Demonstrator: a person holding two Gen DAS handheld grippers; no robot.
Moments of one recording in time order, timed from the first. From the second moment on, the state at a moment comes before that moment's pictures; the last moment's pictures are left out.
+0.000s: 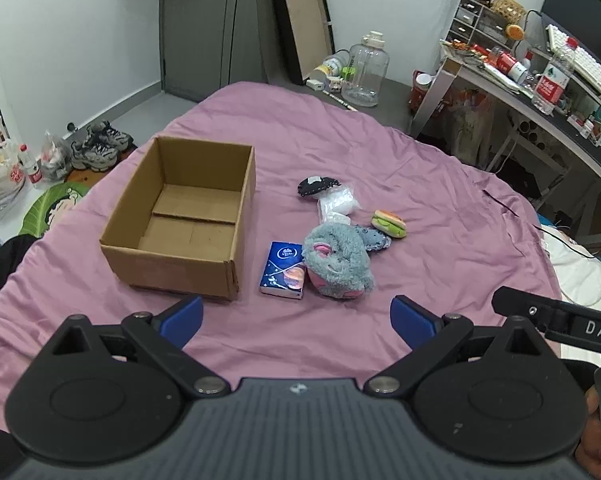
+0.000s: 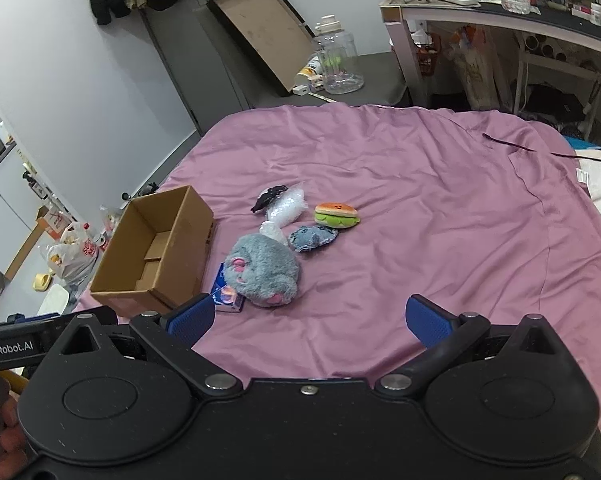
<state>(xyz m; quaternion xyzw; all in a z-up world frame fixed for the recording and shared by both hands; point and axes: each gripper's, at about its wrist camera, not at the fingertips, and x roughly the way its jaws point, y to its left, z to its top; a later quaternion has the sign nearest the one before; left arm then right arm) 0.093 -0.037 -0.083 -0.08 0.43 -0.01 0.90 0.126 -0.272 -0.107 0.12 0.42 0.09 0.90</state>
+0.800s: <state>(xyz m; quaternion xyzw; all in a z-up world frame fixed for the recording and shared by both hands) 0.165 -0.045 -0.142 -0.10 0.45 0.01 0.89 0.191 -0.263 -0.171 0.19 0.43 0.13 0.87</state>
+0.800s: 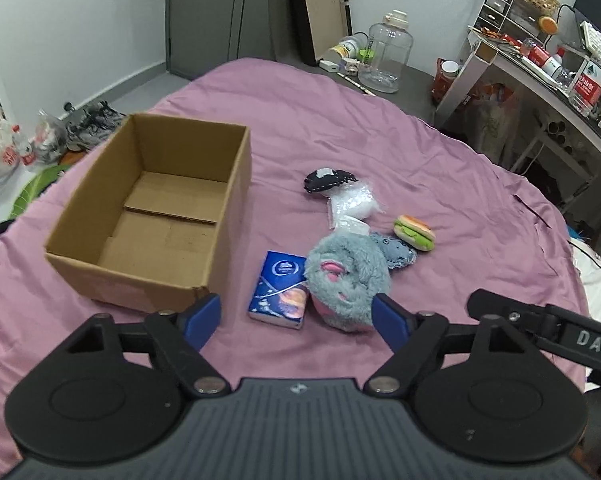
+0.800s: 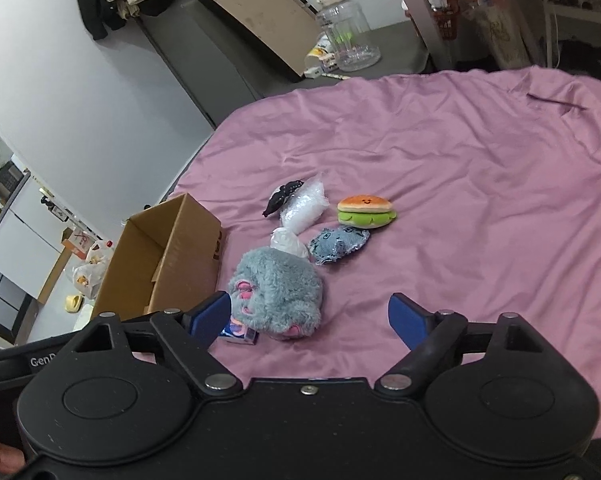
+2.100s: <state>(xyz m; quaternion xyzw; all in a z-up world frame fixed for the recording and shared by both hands) 0.226 -0.032 -0.214 -0.23 0.47 -0.03 0.85 0.262 -0.242 -0.241 0.27 0.48 0.16 0.82</state>
